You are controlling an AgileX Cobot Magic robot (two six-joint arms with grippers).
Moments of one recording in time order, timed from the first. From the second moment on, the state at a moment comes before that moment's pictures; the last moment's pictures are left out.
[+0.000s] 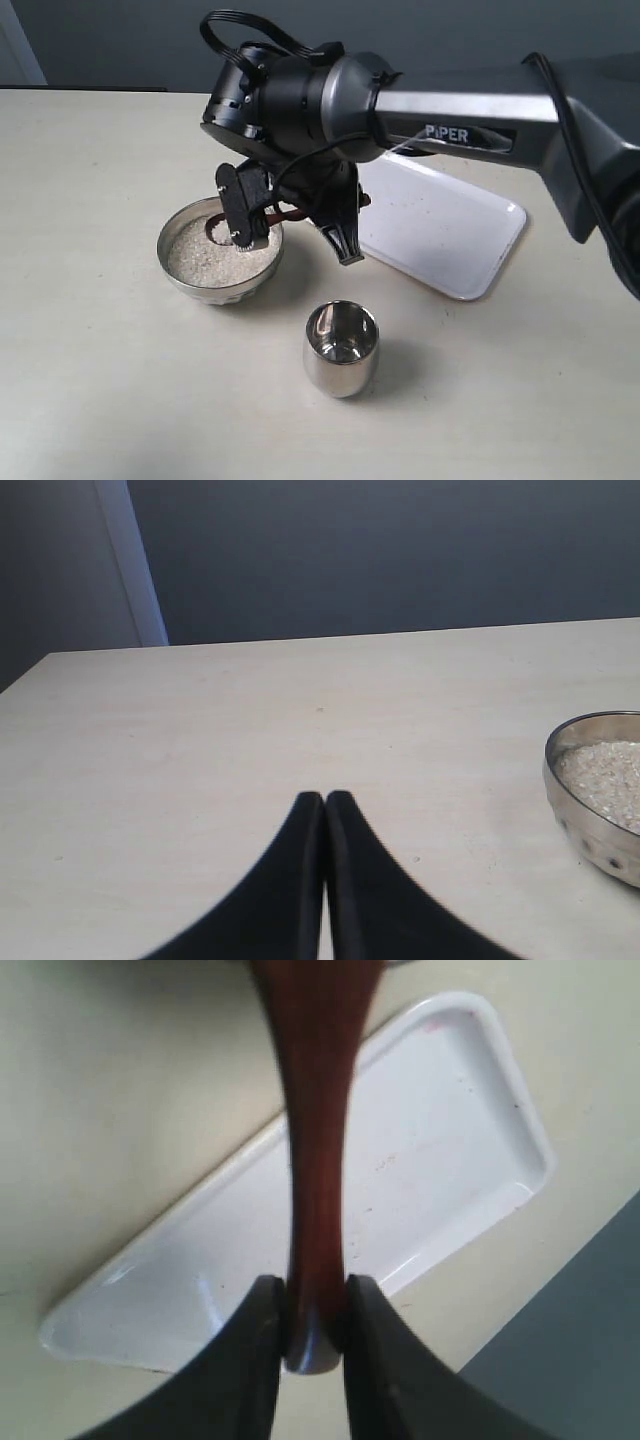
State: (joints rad) left arm -0.07 0.00 0.00 -0.23 0.25 0.28; right arm 1.02 2.14 -1.68 -0.60 1.22 -0.73
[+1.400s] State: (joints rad) left arm -0.07 0.00 0.00 -0.23 0.25 0.28; right arm 1.02 1.97 -1.38 -0.59 1.22 -0.65
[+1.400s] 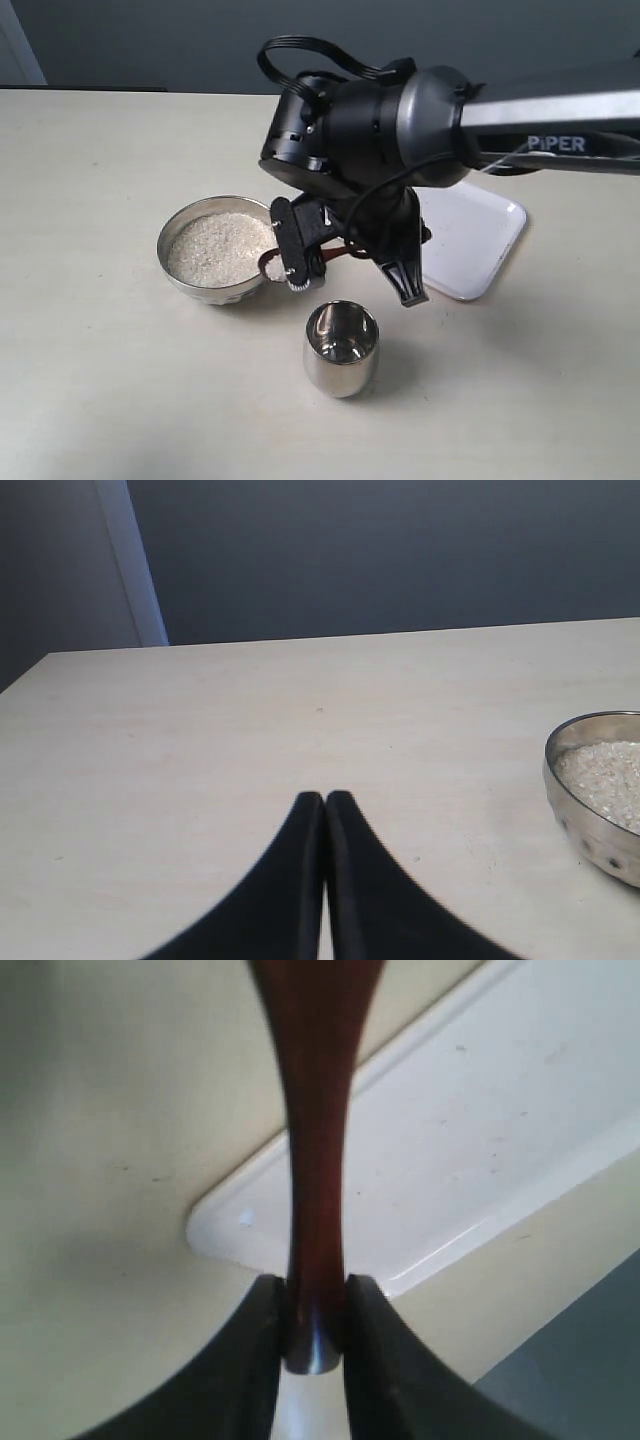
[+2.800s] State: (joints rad) left arm -0.07 0.00 0.00 -0.23 0.25 0.28; right arm 1.08 1.80 -1.10 -0.57 1.22 -0.45
